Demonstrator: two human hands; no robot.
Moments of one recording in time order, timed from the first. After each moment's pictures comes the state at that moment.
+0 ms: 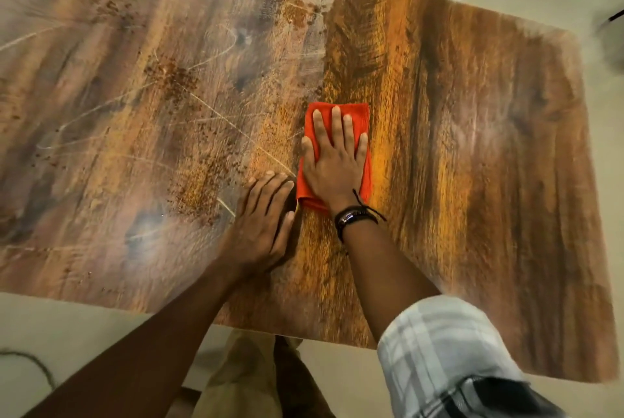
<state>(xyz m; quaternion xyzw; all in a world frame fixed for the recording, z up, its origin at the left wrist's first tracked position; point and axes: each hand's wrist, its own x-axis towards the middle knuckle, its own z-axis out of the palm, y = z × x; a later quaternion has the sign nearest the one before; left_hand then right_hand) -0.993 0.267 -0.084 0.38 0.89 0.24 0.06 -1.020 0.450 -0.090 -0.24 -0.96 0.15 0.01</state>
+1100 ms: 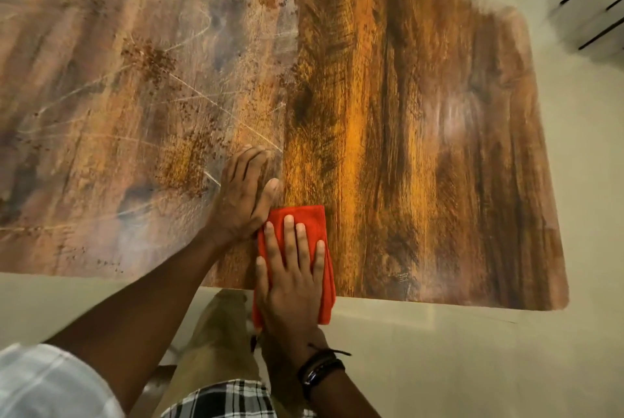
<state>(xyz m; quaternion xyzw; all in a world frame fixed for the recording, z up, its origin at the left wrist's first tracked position) -0.990 0.261 -0.080 0.34 0.87 0.35 0.08 -0.811 0.297 -0.093 -0.24 -0.96 0.12 0.01</state>
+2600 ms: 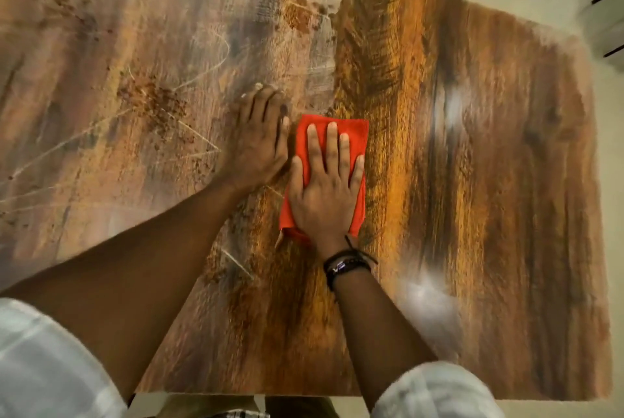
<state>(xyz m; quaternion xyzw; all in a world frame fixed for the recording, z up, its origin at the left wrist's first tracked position) -1.180 0.332 -0.093 0.34 0.91 0.23 0.02 -1.055 0.412 -0.098 -0.29 -0.95 0.11 0.08</state>
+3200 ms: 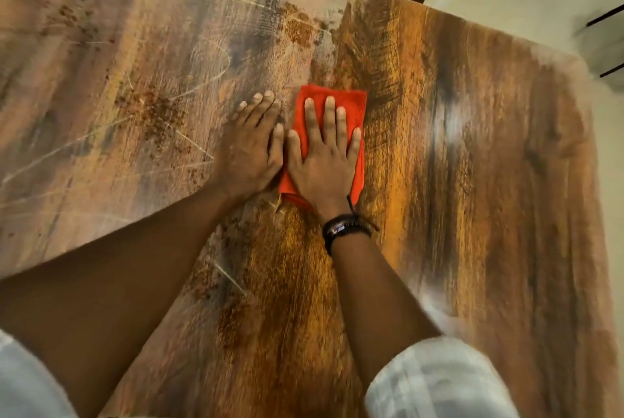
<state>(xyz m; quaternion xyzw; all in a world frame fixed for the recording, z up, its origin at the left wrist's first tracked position) -1.187 0.332 -0.087 0.32 0.91 0.26 0.03 -1.111 0.444 -0.092 -0.26 -0.95 0.13 0.04</state>
